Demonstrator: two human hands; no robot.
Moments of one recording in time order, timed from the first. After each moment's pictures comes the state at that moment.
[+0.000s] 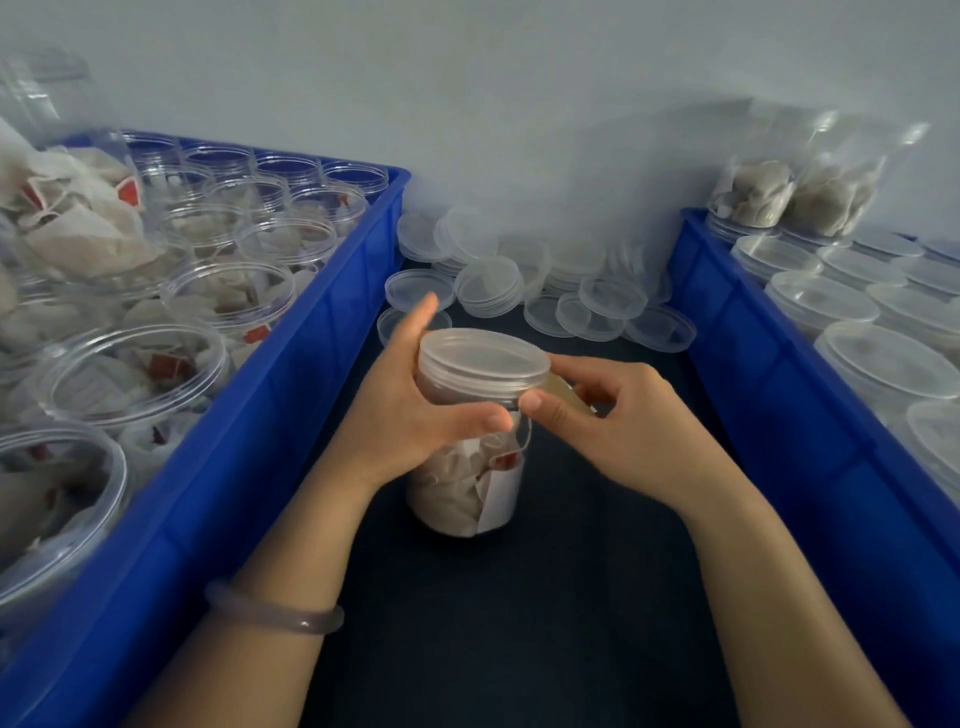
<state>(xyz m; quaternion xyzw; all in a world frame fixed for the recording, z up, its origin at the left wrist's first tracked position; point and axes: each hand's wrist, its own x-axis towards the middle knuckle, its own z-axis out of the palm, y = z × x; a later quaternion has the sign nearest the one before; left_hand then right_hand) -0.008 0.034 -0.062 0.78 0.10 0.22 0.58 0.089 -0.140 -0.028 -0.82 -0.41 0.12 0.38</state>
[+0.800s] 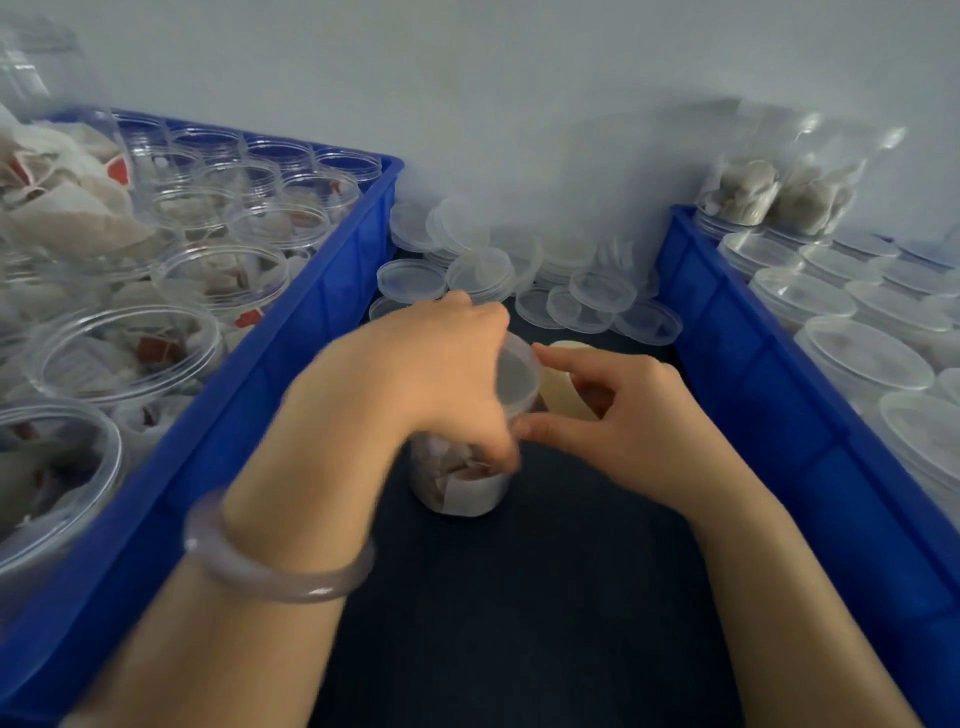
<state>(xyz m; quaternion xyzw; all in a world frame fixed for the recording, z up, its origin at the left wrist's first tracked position) 0.002 0.012 0.008 0.98 0.10 -0.01 0.14 0.081 -0.150 -0.022 -0.84 -0.42 0.06 0.35</state>
